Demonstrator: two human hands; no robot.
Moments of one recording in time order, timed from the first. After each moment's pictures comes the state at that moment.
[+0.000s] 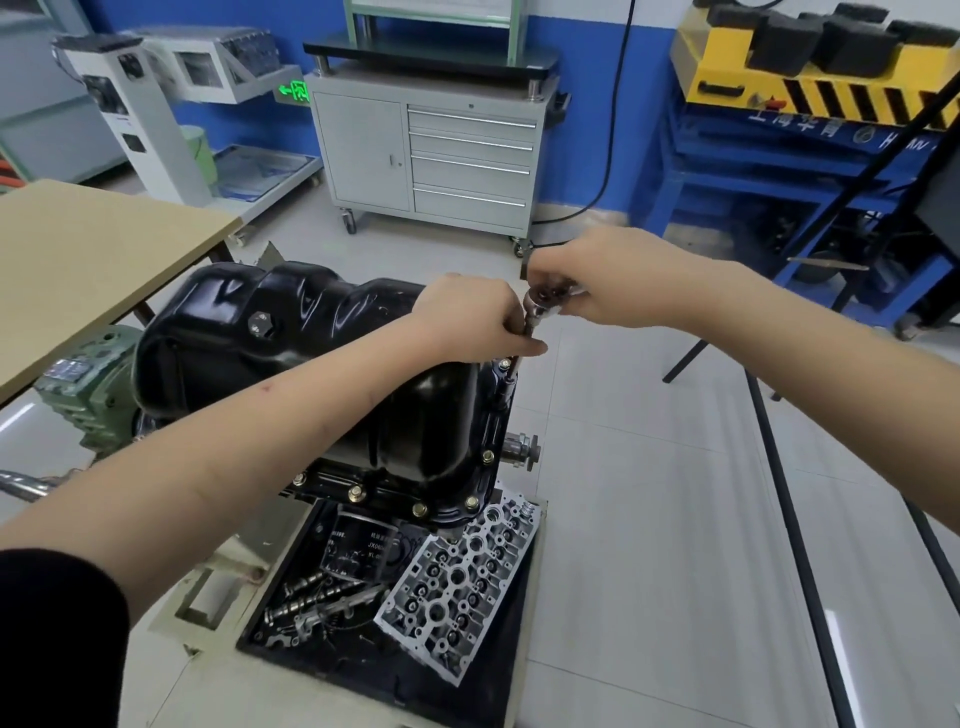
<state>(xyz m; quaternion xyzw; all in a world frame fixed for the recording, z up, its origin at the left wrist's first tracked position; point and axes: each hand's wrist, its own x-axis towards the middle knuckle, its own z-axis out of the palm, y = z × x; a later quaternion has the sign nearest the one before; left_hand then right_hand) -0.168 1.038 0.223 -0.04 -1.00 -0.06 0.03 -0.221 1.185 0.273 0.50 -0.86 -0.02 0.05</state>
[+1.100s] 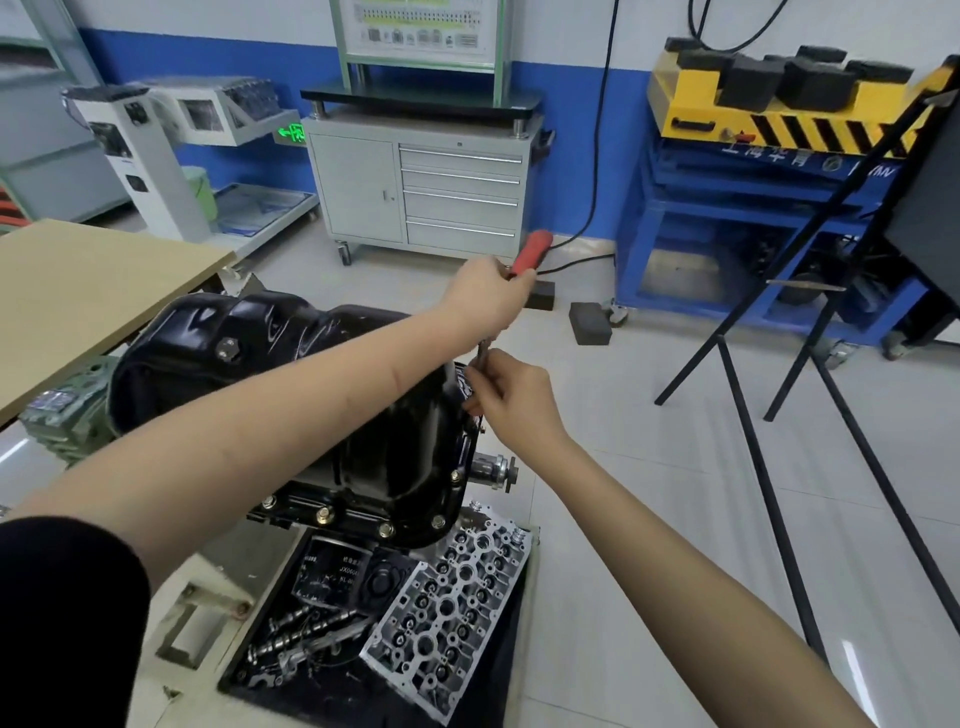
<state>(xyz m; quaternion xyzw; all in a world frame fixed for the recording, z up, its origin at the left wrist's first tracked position) -0.203 1.080 0.241 0.13 -0.88 -0.44 0.09 -0.184 1.161 0.148 0.29 -0.79 0.54 -0.01</state>
